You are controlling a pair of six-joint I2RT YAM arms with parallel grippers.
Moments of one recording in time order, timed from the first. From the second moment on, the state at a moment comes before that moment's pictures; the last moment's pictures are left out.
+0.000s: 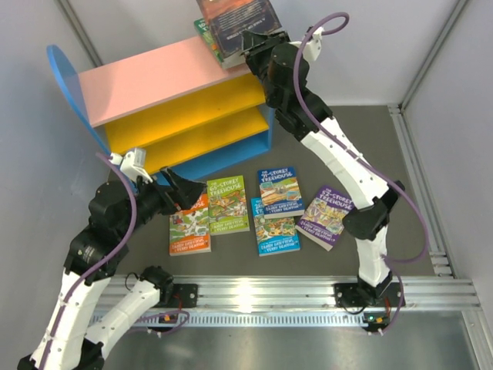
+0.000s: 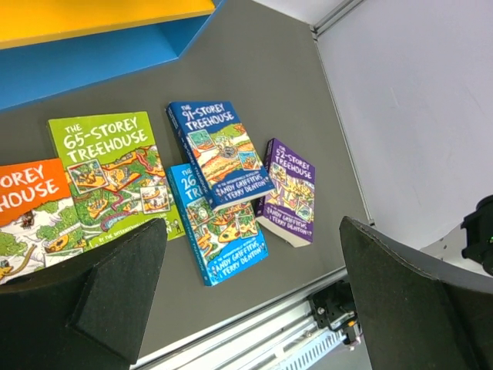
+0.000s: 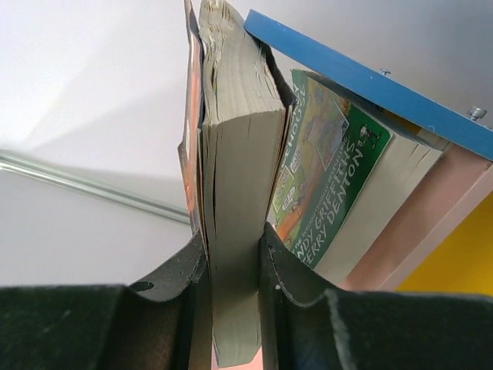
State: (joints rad) left arm -0.44 0.62 1.10 -0.73 0.11 -0.69; right arm 0.77 1.99 2.41 -0.21 0.63 1.06
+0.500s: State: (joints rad) left arm -0.44 0.62 1.11 -0.74 0.07 -0.65; right arm 0.75 2.07 2.42 -0.20 0.54 1.19
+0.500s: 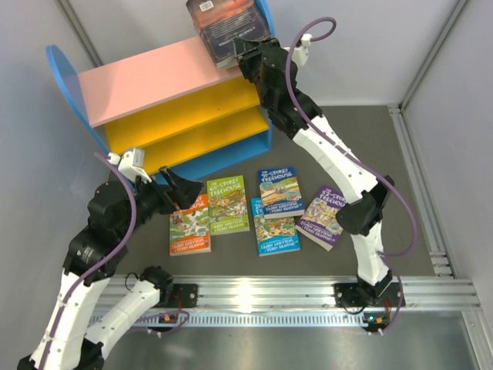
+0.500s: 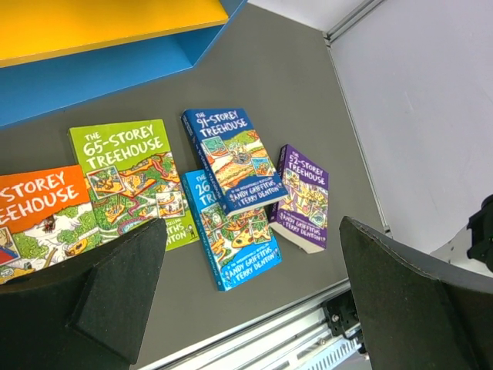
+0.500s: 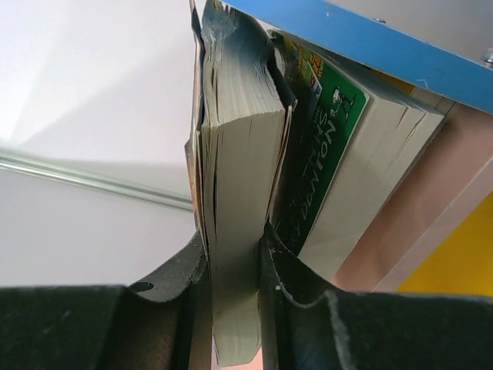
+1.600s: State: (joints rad) left arm -0.44 0.64 1.13 -0.78 0.04 -0.62; right arm 0.71 1.77 2.10 -0.12 0.57 1.25
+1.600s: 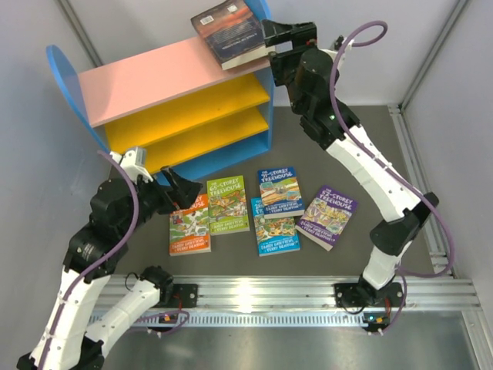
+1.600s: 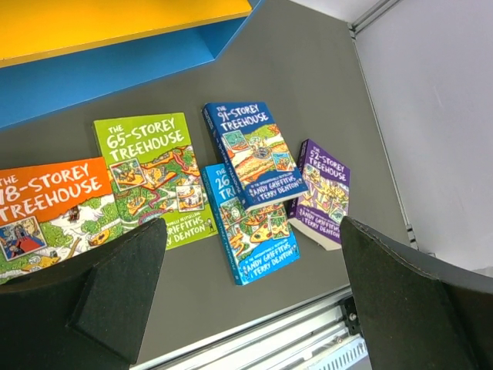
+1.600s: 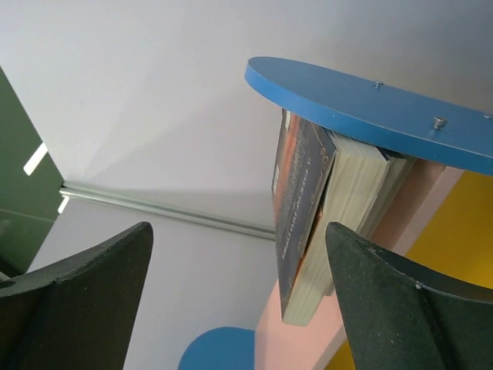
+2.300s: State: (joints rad) left arm -0.44 0.80 0.96 -0.68 0.22 -0.62; right arm 0.38 1.43 1.04 -0.43 0.01 0.99
